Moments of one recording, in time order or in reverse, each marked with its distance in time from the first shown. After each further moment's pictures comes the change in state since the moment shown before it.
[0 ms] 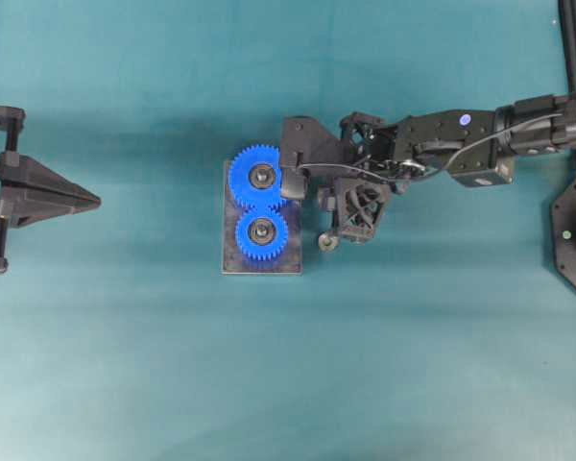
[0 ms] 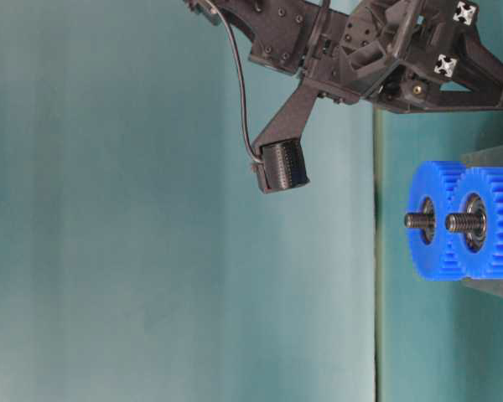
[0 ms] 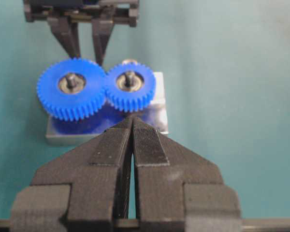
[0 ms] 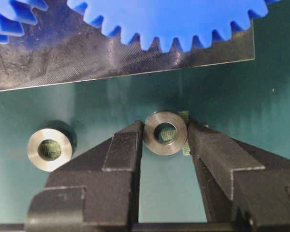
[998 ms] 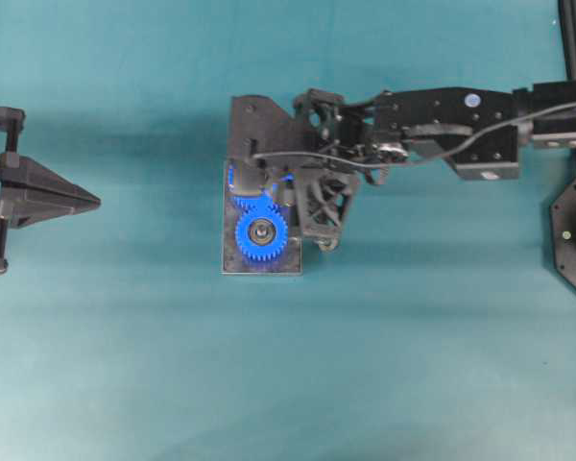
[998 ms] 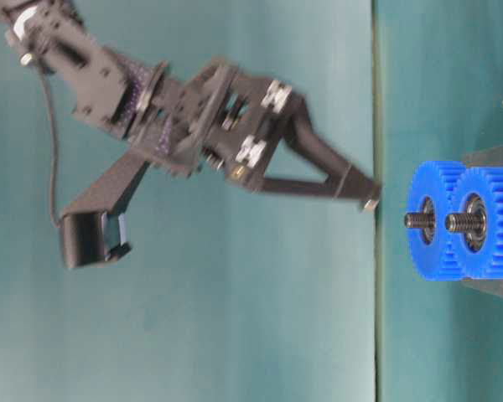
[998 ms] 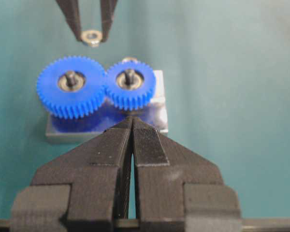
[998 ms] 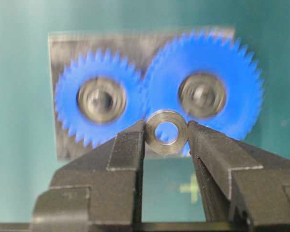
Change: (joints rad) left arm 0.000 0.000 0.008 0.000 0.000 -0.002; right arm 0.081 -0.083 -0.322 -0.009 0.268 0.006
